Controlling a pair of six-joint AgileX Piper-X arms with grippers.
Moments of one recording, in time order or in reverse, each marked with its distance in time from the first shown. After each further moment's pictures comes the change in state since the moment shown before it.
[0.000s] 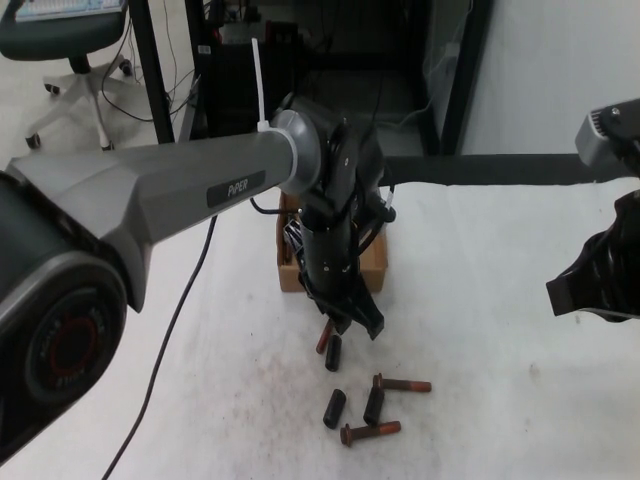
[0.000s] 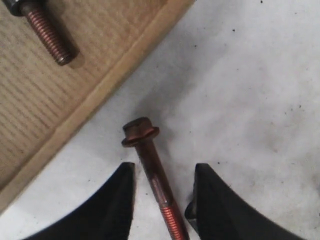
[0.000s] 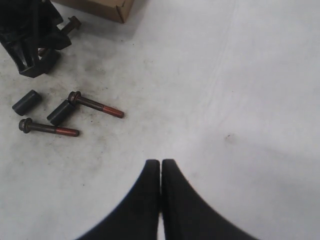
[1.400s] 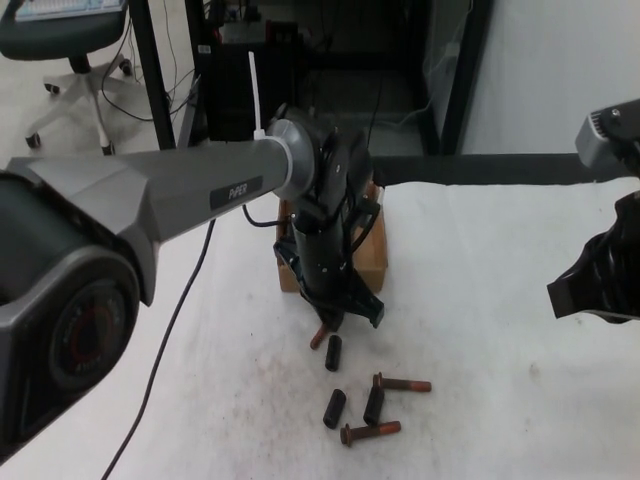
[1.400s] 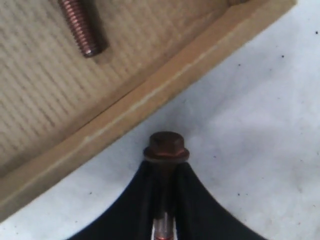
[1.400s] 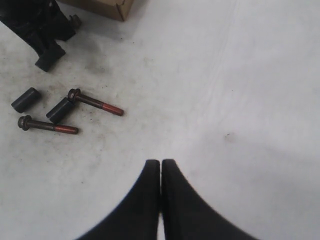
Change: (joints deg) left arm 1.6 3.0 -0.6 -1.4 3.3 -9.9; right arm 0.0 0.0 0.0 0.6 0.0 -0.8
